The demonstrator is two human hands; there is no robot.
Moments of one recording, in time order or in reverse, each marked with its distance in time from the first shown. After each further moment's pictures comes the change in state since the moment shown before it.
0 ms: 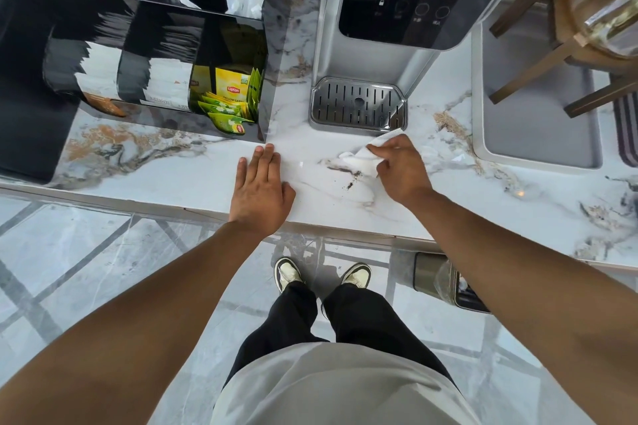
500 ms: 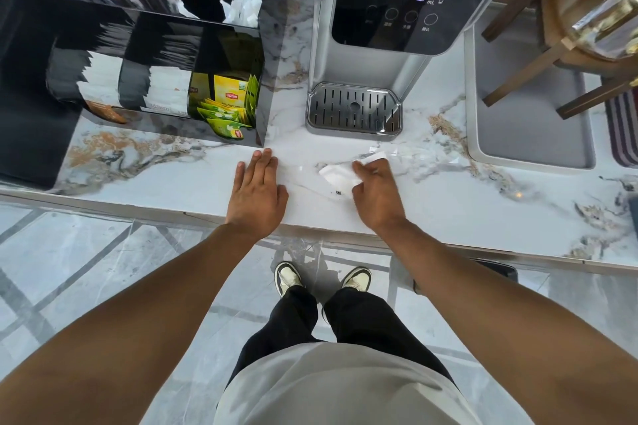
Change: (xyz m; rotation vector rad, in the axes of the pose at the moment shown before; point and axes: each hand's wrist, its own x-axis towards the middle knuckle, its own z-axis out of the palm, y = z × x) left_hand 0.000 -0.006 -0.003 -0.076 -0.006 0.035; right_hand -0.035 -0.024 0.031 0.049 -0.004 0.024
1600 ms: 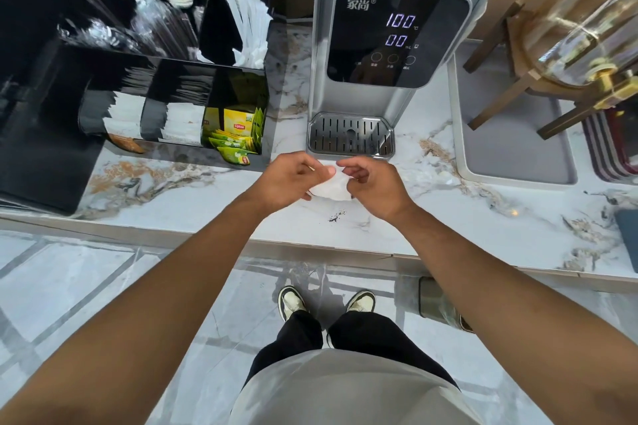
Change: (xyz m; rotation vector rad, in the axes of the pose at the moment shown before) left_hand 0.038 0.061 -0.093 -1.014 -0.284 -0.105; right_hand 0.018 -0.037 -0.049 0.440 -0.039 -0.091
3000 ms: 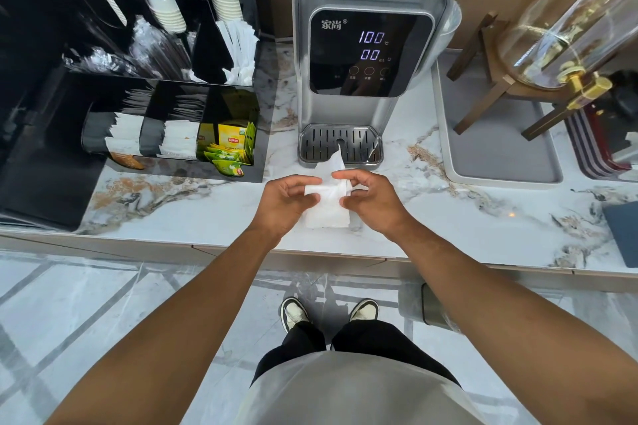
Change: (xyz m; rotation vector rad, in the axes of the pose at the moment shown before) left_hand -0.017 -0.020 0.029 -0.310 0.152 0.026; right_hand -0.027 -0.007 -0.015 0.263 -0.065 0.111
